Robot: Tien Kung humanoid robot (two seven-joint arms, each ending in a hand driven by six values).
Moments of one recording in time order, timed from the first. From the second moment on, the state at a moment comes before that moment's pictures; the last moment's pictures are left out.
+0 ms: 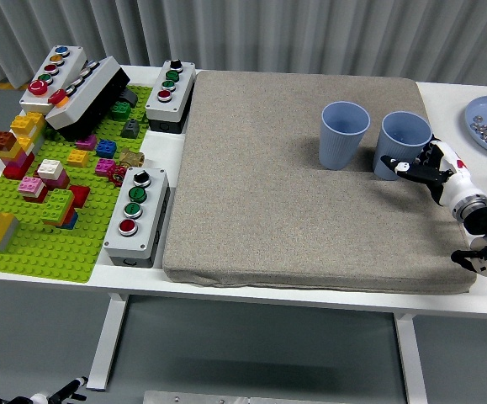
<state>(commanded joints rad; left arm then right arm) -0.16 0.10 -1.11 -0.18 1.27 -0.23 0.07 0.55 -0.18 1.14 0.82 -0.97 0.01 0.07</state>
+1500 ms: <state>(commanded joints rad) -0.14 0.11 -1.14 -0.18 1.28 -0.23 0.07 0.63 -0.39 1.26 1.06 -0.97 -0.01 0.04</state>
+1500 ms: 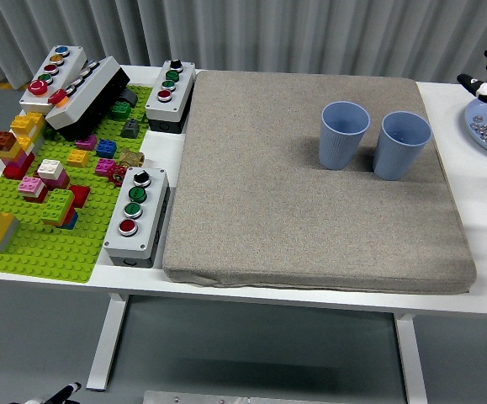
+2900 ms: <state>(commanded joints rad) -0.15 0.10 -1.11 -0.18 1.26 -0.23 0.07 0.69 -0.27 1.38 0.93 -0.81 -0.11 0.08</state>
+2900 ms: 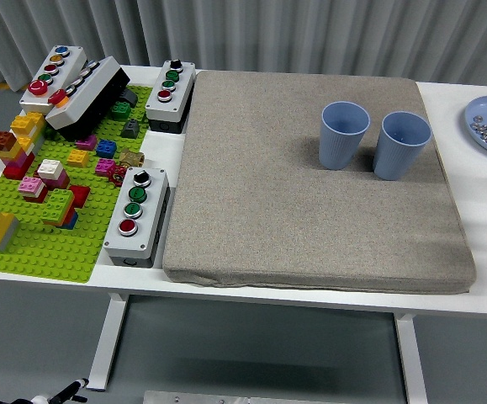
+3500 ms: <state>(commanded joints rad) -0.15 0.10 -1.11 -0.18 1.26 -0.23 0.07 0.69 -0.24 1.38 0.97 -0.85 -0.27 0.25</state>
